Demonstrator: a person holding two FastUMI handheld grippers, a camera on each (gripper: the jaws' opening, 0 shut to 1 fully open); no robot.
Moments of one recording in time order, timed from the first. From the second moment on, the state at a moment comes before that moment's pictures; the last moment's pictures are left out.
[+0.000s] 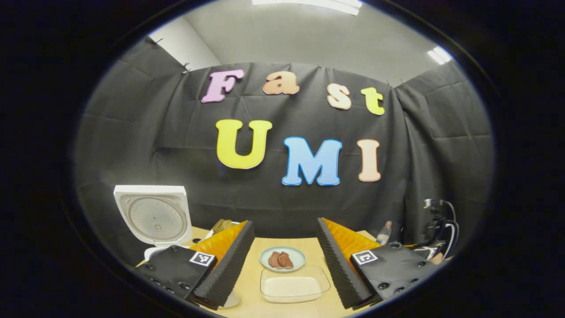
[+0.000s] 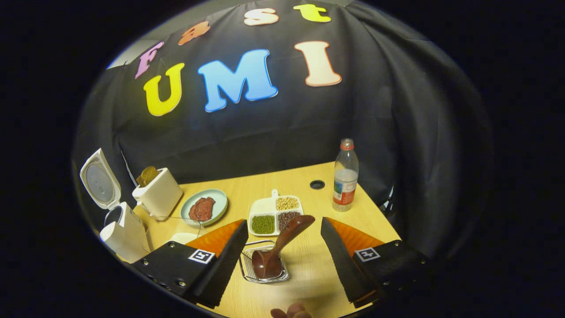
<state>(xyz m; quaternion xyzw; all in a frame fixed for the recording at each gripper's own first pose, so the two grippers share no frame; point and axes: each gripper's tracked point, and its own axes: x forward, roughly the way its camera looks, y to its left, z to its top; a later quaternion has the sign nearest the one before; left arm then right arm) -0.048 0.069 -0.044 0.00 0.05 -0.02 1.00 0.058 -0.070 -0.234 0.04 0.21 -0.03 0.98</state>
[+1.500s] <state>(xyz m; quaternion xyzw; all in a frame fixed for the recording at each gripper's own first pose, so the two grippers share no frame) 0.086 0.428 0.025 0.00 0.05 0.16 0.99 0.029 0.027 -0.128 0.01 0.12 0.02 0.99</state>
